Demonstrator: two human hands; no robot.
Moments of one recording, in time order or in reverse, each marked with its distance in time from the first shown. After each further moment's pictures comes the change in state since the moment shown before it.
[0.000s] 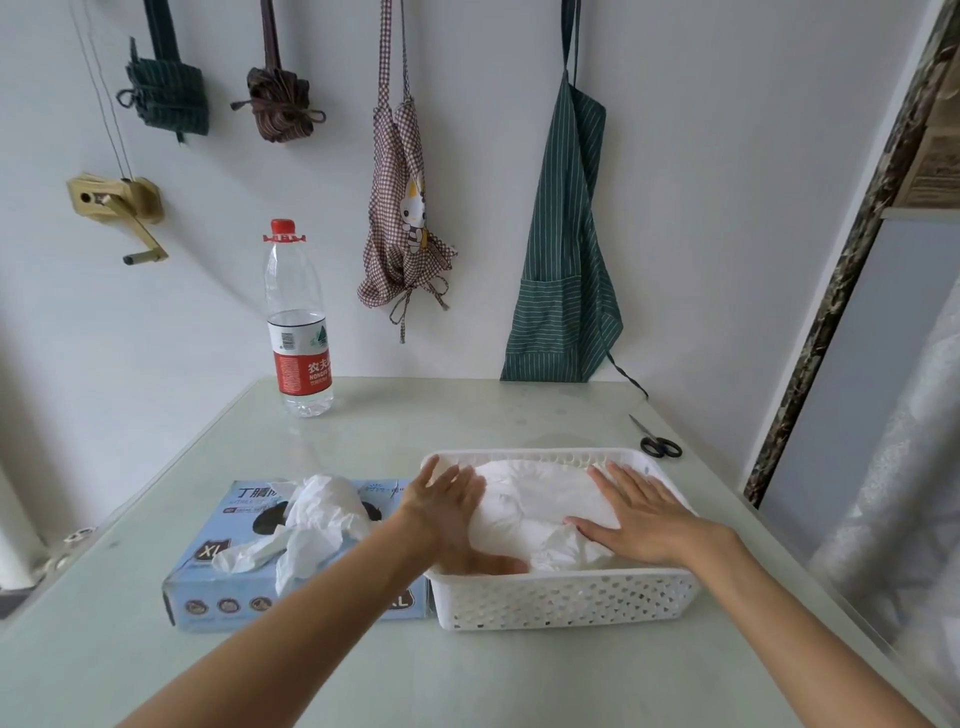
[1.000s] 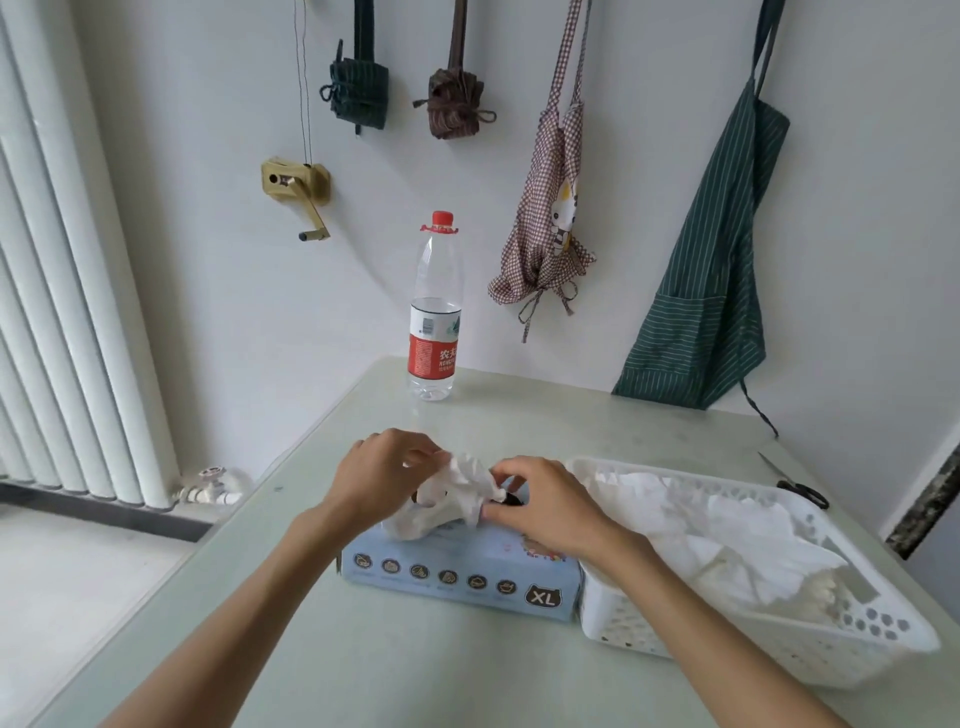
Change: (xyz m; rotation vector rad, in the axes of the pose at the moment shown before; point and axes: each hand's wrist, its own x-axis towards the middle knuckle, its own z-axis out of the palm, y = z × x) left_hand -0.090 -0.161 0.055 -0.795 0.618 -0.335; right_hand 0.014 -0.232 -0.017 0.518 0.290 -0.529
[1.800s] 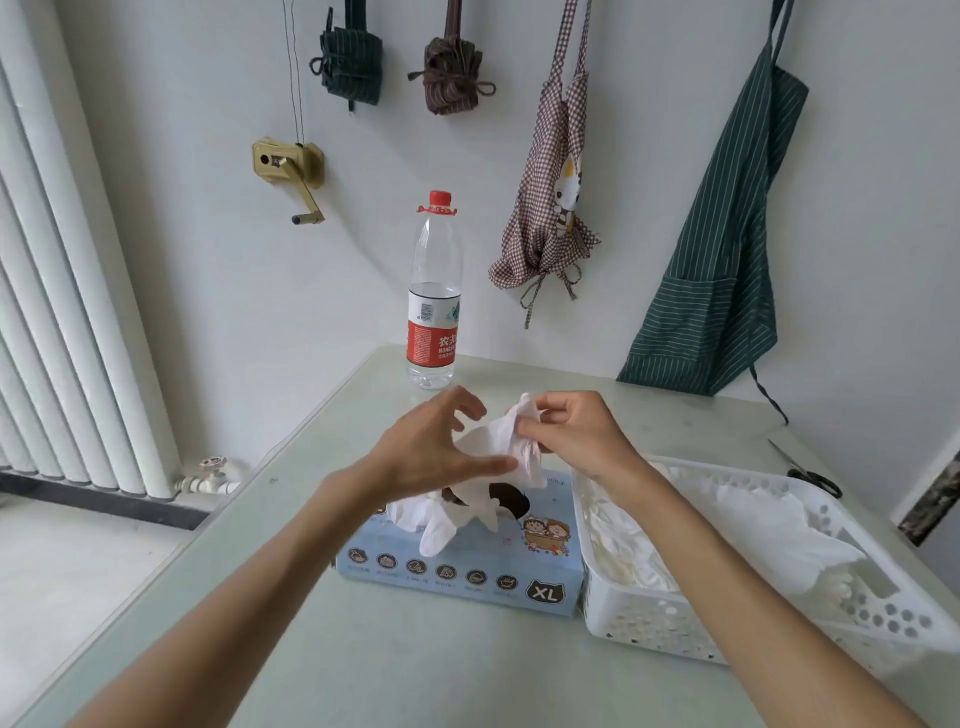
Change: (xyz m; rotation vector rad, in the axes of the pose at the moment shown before) left_hand 0.014 0.041 0.003 -0.139 -0.172 0.054; right_hand 0.020 -0.005 -0.038 0.473 0.198 0.197
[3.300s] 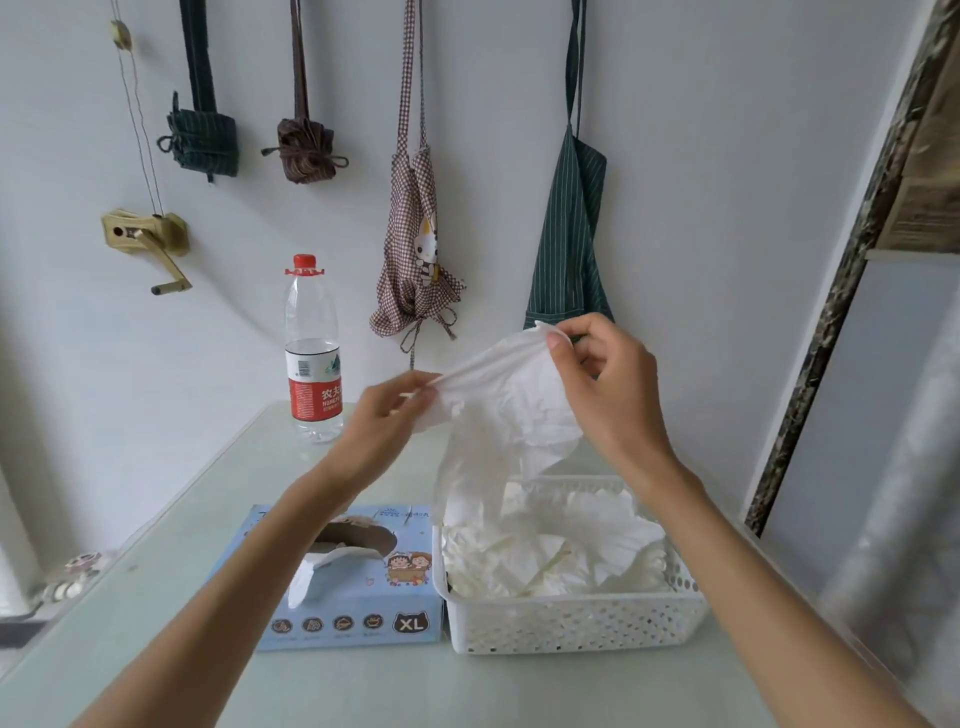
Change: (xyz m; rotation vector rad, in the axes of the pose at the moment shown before) left_hand 0.016 0.117 0.012 -0.526 0.171 0.241; right_hand -0.065 -0.038 -0.141 -0.133 0.640 -0.455
